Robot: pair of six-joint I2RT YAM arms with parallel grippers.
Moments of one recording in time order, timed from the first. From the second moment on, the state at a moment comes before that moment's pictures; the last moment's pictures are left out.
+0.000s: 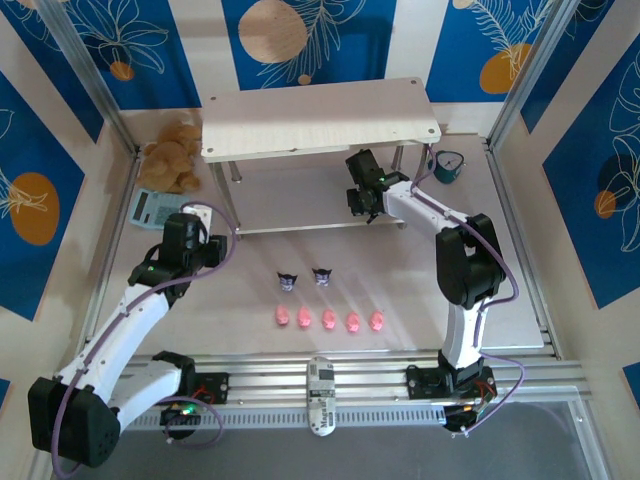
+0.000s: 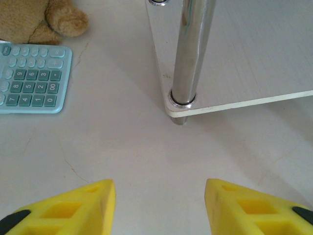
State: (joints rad) left arm -0.28 0.97 0.73 -0.47 -0.16 -0.11; right arm 0.45 1.91 1.49 -0.63 0.23 0.27
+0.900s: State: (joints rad) left arm -0.28 0.95 0.73 -0.49 -0.16 -0.11; right arm 0.43 1.99 1.56 -0.62 0.22 0.27
